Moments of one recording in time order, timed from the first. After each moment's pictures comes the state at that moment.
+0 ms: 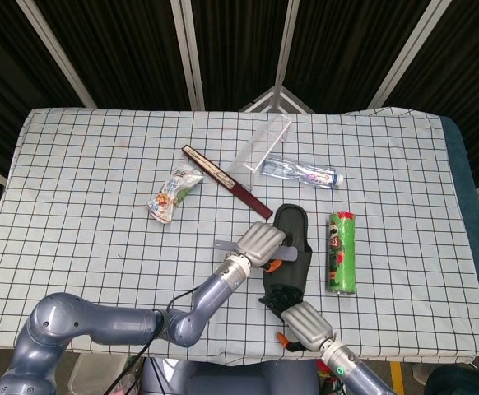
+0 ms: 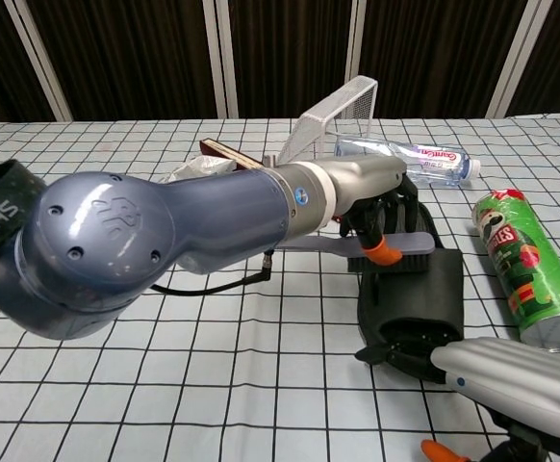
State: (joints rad) left arm -1.27 -1.93 -0.33 -1.32 0.62 0.82 0.62; right arm 0.40 -1.52 -0.08 -1.73 -1.46 0.92 -0.22
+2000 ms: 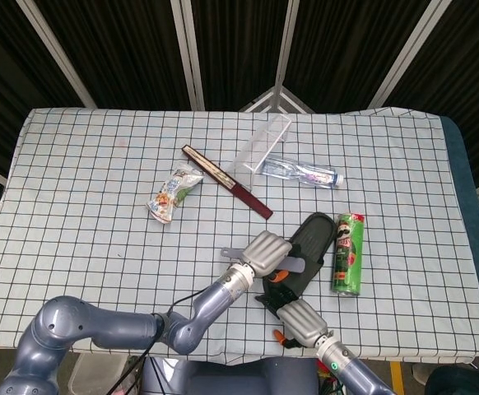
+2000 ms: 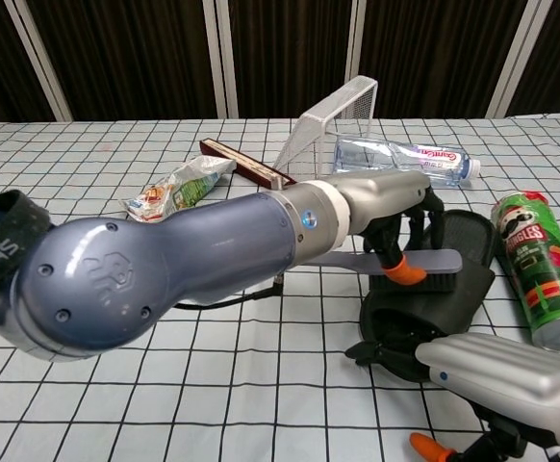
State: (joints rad) left arm -1.25 -1.98 -0.29 -1.30 0.83 0.83 0.43; right arm 0.45 -1.53 -0.08 -1.74 -1.36 0.90 -0.28
